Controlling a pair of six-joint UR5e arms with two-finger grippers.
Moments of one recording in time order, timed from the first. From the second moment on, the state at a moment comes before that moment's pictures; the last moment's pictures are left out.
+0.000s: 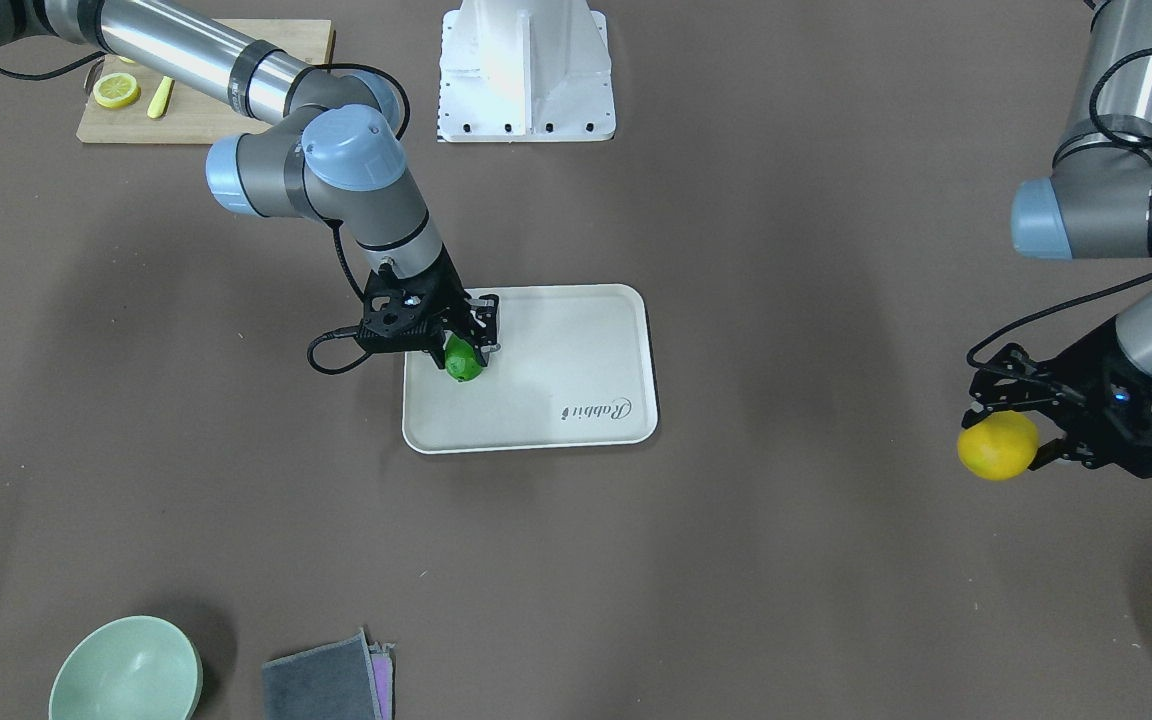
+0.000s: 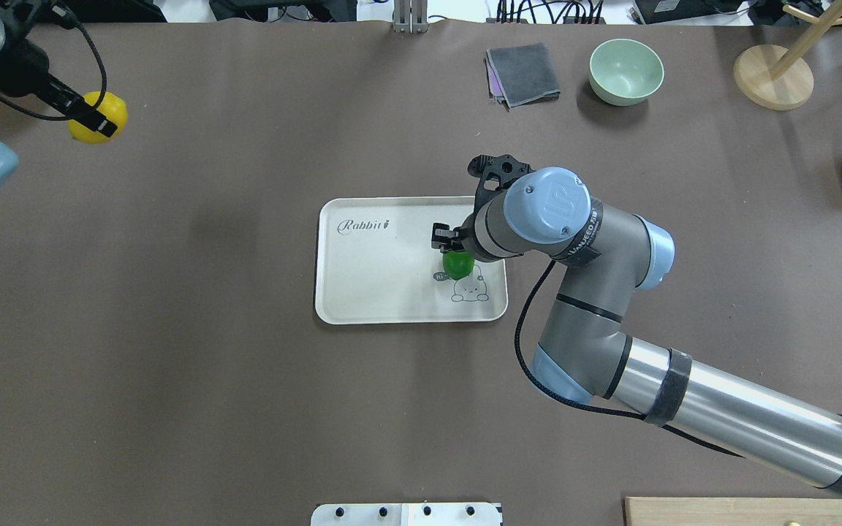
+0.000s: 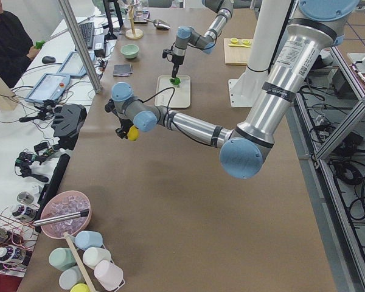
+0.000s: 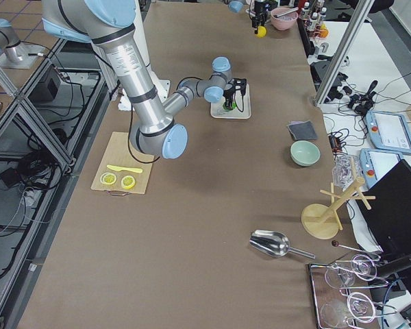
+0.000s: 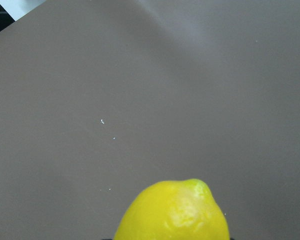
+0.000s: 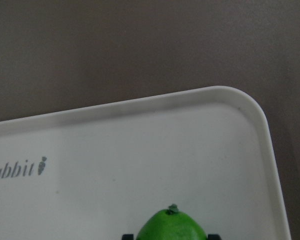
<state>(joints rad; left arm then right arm) -1.14 -2.00 -1.44 -1.96 -2.34 -0.16 0.54 -0.96 1.51 -1.12 1.79 1.36</state>
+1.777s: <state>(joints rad) -0.58 -2.22 -1.52 -1.98 -1.90 -1.22 0.96 -1.22 1.65 -1.12 2.22 0.92</state>
